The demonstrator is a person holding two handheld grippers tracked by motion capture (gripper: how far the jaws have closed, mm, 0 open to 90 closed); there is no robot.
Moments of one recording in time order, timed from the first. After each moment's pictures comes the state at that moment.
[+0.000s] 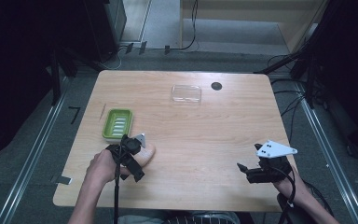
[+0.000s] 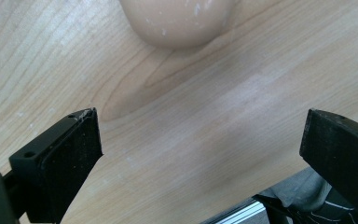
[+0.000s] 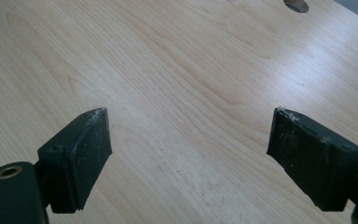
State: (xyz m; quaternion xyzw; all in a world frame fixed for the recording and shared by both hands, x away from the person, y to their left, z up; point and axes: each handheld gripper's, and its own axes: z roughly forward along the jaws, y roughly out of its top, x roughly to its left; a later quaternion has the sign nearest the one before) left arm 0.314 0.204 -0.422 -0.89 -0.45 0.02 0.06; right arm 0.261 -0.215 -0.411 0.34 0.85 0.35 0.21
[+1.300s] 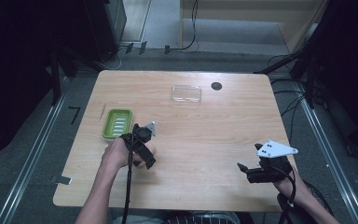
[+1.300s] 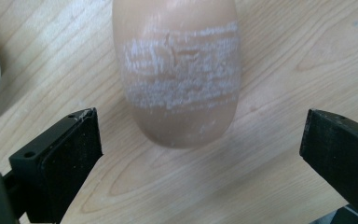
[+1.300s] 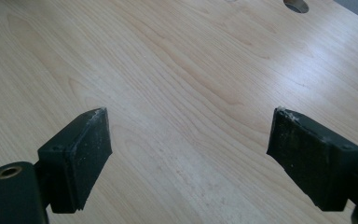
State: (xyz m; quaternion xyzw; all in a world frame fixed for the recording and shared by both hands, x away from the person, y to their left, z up) left arm 0.358 0.180 -0.434 -0.89 -0.45 0.03 0.03; right arm 0.260 -0.216 -0.411 0.35 0.84 0.35 0.21
